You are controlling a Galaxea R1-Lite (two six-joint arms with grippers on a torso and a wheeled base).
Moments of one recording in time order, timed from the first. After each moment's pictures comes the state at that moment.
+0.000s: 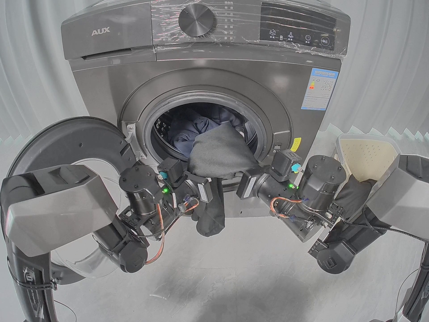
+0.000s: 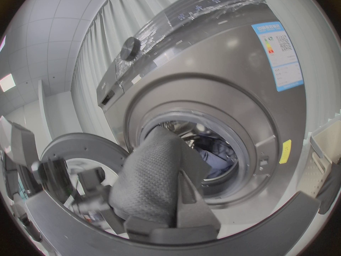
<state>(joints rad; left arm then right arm) -0.57 2.22 -0.82 -1.55 0.01 -0.10 0.72 2.09 -0.82 -1.41 -0.19 0.18</state>
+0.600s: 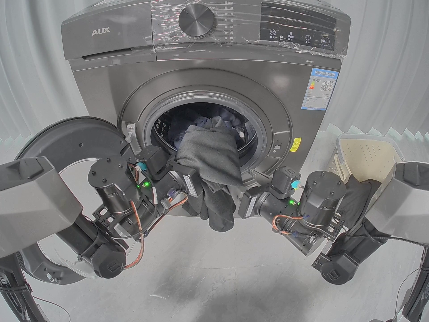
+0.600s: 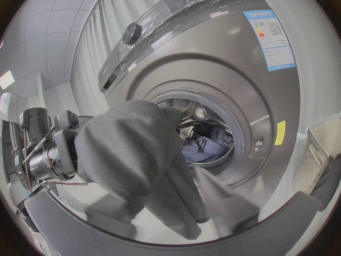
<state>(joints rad) -0.59 2.03 -0.69 -1.55 0.01 -0.11 0.75 2.09 -0.72 -1.44 -0.17 0.18</state>
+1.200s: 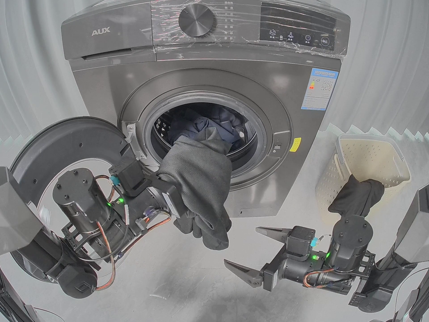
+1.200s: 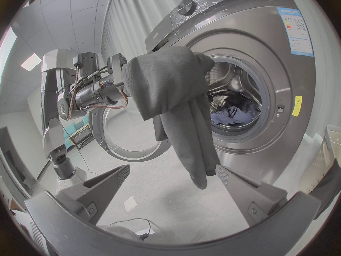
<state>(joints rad) -0.62 1.84 -0.47 -1.55 0.01 -0.16 0.84 1.95 -0.31 -1.45 0.04 0.06</state>
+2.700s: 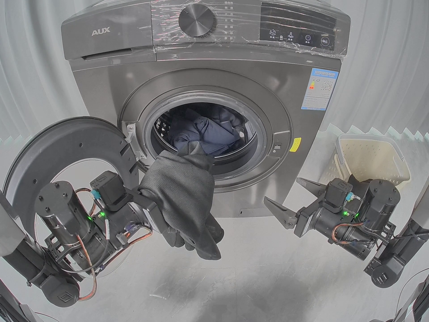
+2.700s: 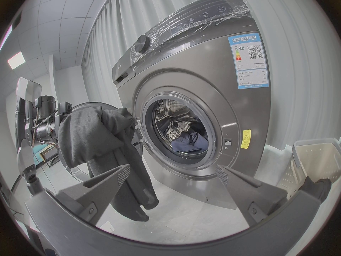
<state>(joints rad) -0.60 1.76 -0.33 -1.55 0.01 -0.14 0.59 1.88 -0.34 -1.54 0.03 0.05</state>
